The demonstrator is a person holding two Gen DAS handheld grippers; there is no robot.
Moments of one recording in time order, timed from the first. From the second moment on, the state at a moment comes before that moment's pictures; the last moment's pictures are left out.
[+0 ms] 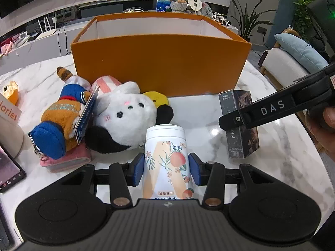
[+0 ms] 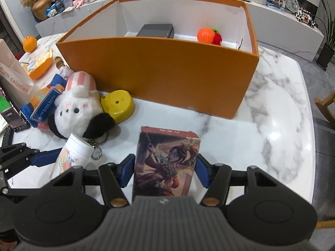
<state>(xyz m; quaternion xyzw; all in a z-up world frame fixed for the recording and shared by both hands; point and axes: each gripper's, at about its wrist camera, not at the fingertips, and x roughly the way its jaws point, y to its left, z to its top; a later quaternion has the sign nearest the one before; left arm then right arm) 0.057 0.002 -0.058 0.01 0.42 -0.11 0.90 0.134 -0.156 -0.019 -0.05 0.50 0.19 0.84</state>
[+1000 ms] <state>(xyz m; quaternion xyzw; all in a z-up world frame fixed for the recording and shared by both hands) 0.057 0.002 -0.067 0.02 0.44 -0.11 0.89 0.107 -0.146 -0.053 -0.13 0.51 0.20 0.83</state>
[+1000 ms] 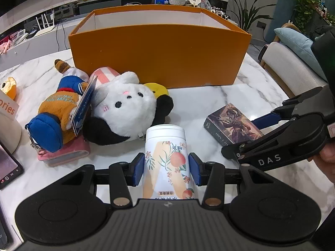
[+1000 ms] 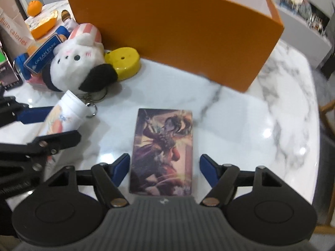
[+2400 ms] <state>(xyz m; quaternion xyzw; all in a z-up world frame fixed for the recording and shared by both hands) 0.175 -0.005 0.080 0.02 0.29 -0.11 0.95 0.186 -0.220 0.088 0.07 0.36 0.13 0.92</state>
